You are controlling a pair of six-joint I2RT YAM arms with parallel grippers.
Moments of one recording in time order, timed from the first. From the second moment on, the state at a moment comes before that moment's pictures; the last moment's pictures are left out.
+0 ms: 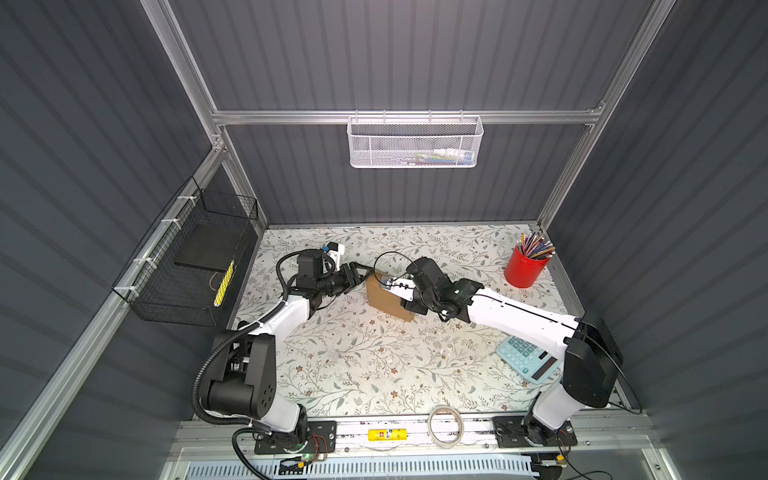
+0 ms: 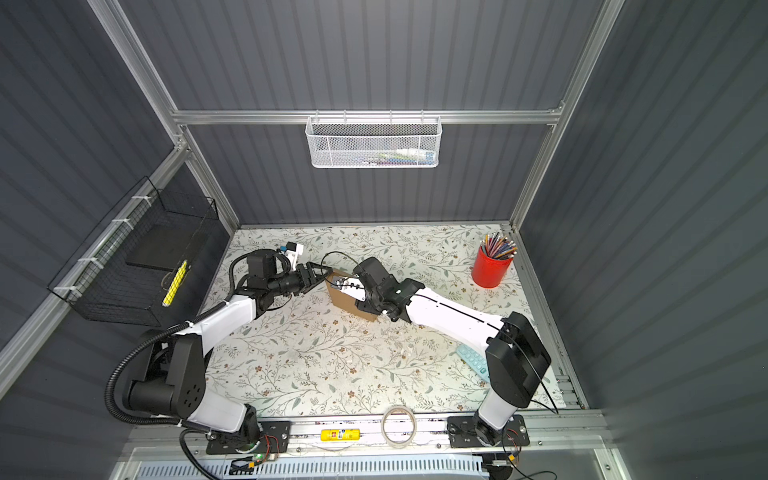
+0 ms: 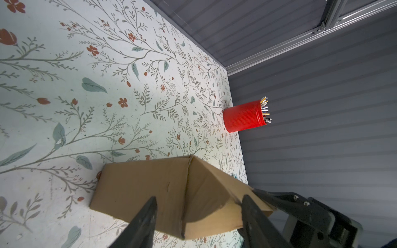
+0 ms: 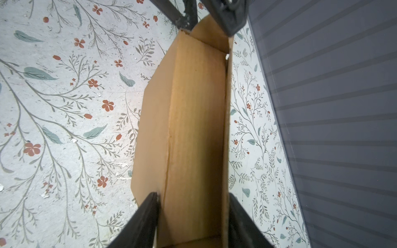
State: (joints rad) left arm -0.19 1.53 0.89 0.13 0.76 -0.71; right arm 0.85 1.64 1.28 -0.41 0.18 -0.63
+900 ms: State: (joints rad) left arm -0.19 1.53 0.92 0.13 0.76 -0.75; right arm 0.85 1.65 1.28 -0.40 0.18 -0.63
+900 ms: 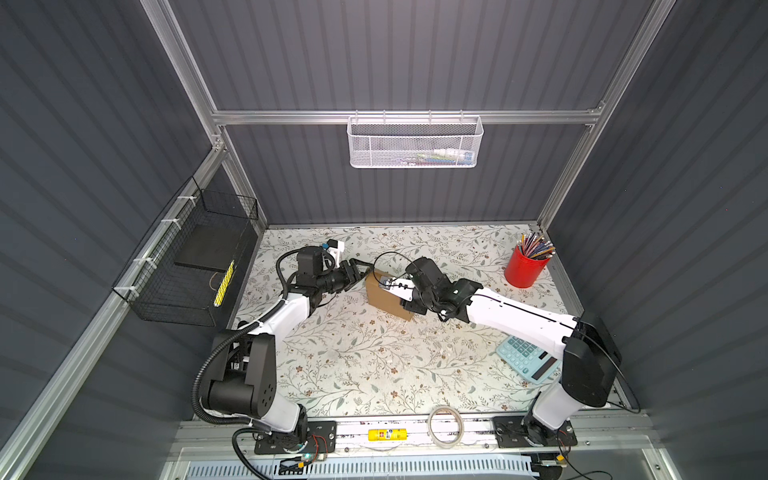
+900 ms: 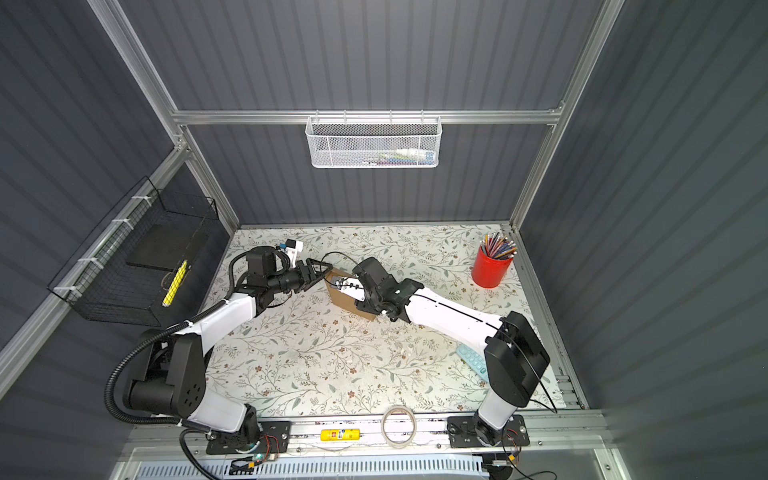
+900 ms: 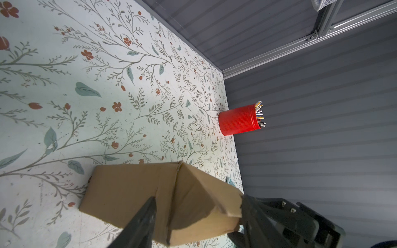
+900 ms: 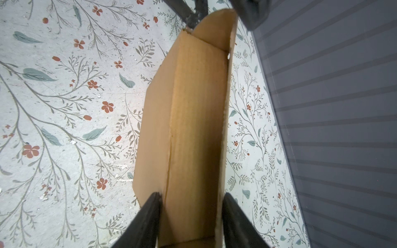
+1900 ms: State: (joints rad) left arm -0.19 1.60 0.92 0.22 0.77 -0.78; right arm 0.85 1.67 1.28 -0.37 0.19 -0.63
